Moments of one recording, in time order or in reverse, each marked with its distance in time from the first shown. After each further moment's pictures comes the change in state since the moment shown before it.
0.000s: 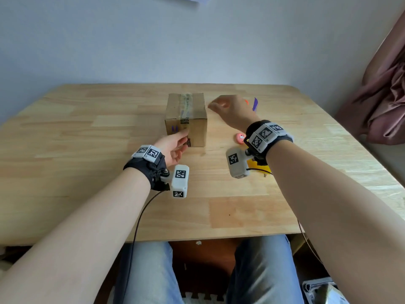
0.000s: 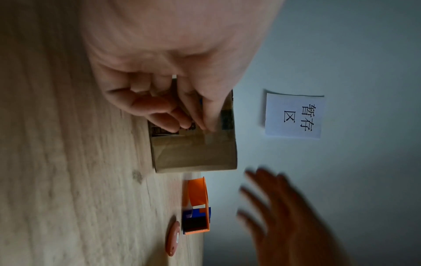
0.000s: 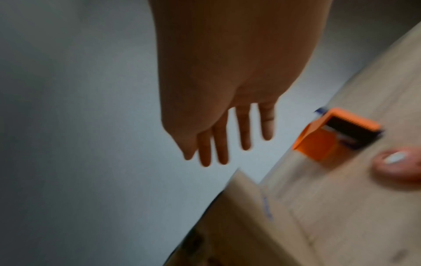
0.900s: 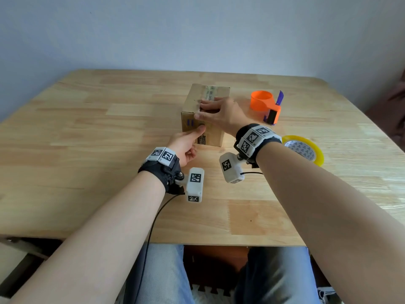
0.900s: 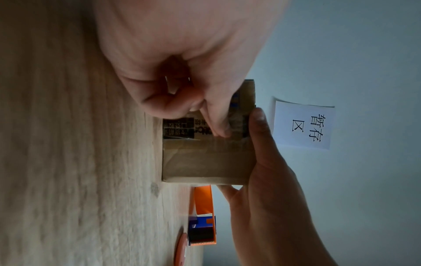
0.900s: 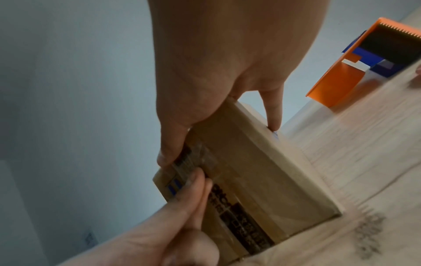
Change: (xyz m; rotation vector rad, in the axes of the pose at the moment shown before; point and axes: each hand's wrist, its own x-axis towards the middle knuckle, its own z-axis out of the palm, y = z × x) left_hand 0.022 -0.015 -0.014 -0.096 0.047 0.053; right_hand 0.035 -0.008 0.081 0.150 -0.091 -0.104
